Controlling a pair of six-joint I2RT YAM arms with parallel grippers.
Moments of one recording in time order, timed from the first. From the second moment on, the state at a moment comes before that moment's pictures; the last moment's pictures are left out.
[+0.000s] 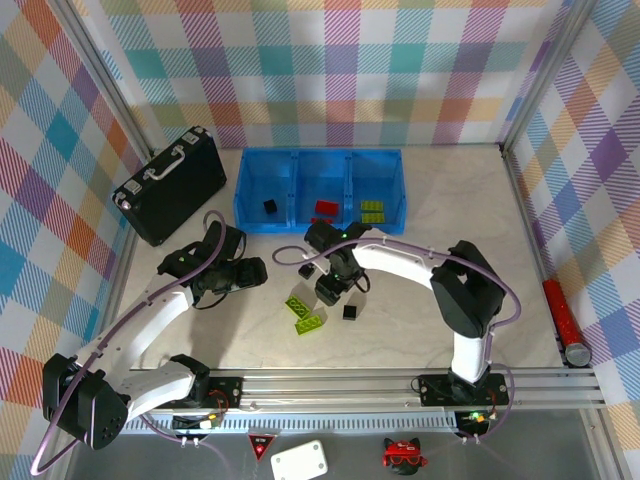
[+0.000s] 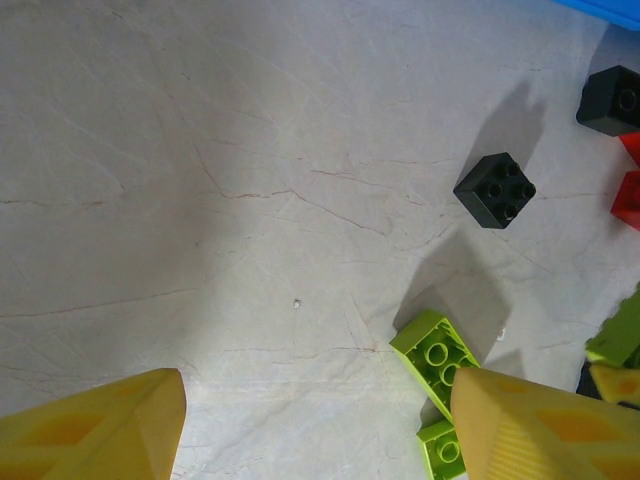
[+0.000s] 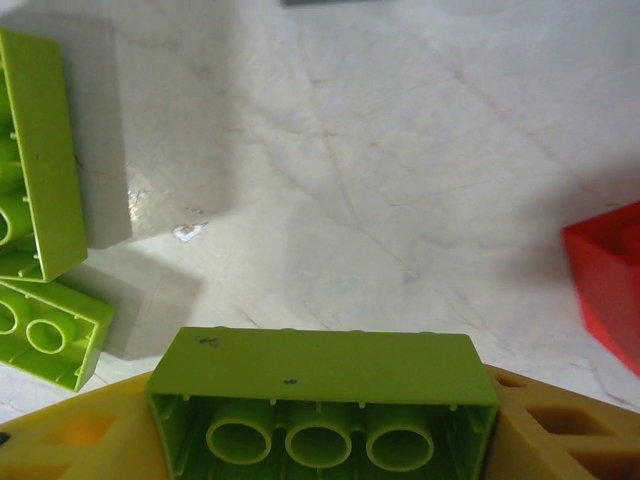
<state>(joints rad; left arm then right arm) -0.44 1.08 0.87 -0.87 -0.01 -0.63 0.86 1.85 1.36 -0.92 -0.03 0.00</state>
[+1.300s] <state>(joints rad) -0.44 1.03 0.87 -0.87 -0.02 -0.63 0.40 2.19 1.91 -0.88 0.05 0.45</state>
